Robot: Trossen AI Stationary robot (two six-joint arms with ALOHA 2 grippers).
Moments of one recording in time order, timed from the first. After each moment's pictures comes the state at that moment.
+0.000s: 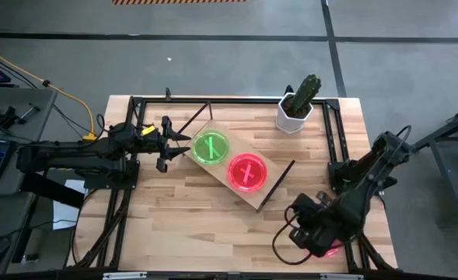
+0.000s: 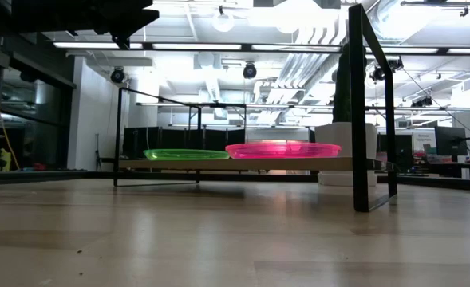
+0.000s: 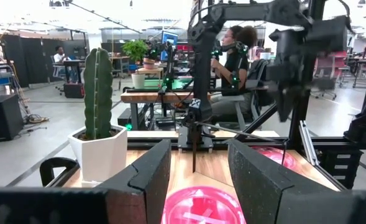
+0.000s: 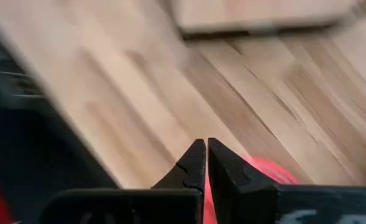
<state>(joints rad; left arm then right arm) 0.19 0.67 0.36 0.41 0.17 0.00 0.83 1.58 1.50 -1.31 0.29 1.50</state>
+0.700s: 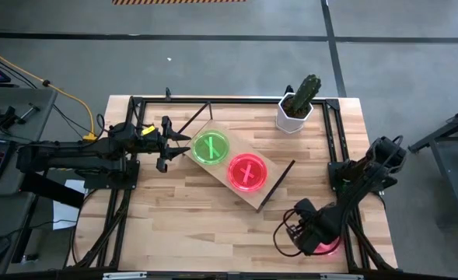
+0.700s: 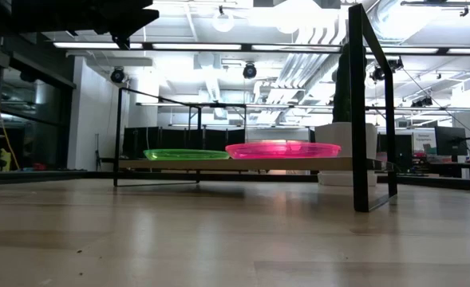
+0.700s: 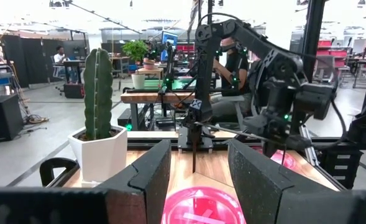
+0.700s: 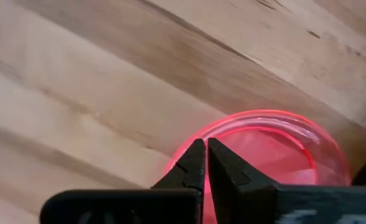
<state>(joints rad) 0.19 0.67 0.36 0.42 0.17 0.00 0.84 1.67 1.10 -1.04 0.05 1.91</state>
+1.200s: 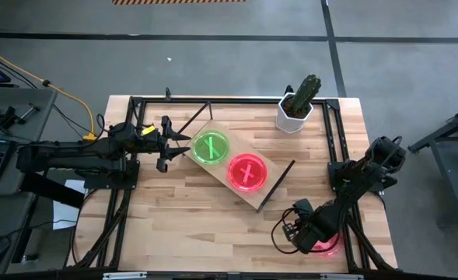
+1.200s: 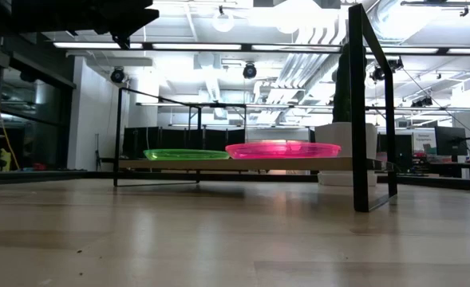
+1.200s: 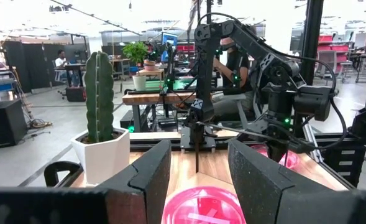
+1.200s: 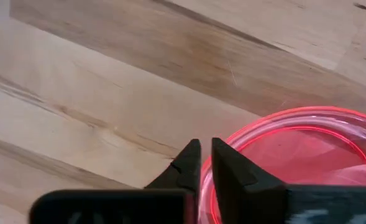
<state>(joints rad) 0.19 0.67 0.36 0.42 0.17 0.04 0.82 1.67 1.03 -0.88 0.06 2.02</state>
